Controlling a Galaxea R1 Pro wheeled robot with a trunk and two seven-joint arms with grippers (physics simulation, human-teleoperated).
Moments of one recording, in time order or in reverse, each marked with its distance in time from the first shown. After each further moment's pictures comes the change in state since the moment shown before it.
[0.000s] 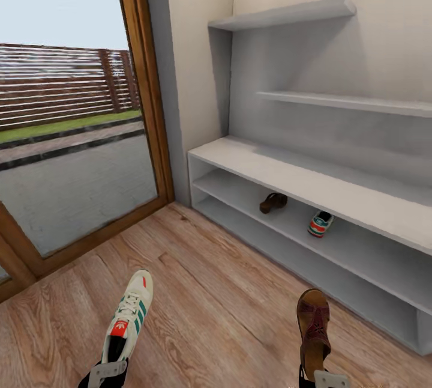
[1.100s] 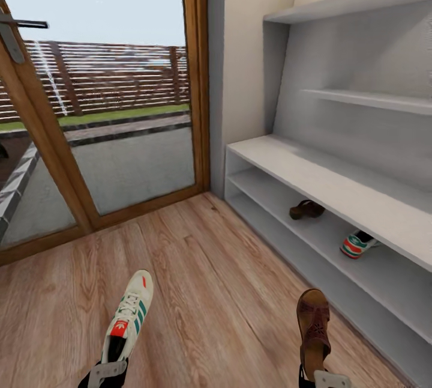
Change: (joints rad) left arm 0.000 0.000 0.000 0.000 0.001 0.000 0.000; right arm 0.000 0.000 0.000 0.000 0.000 0.000 0.000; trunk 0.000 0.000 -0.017
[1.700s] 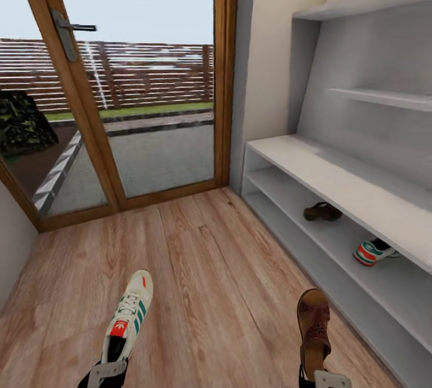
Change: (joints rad) left arm 0.000 0.001 0.001 0.000 0.000 0.000 0.000; right arm 0.000 0.000 0.000 0.000 0.000 0.000 0.000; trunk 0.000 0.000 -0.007
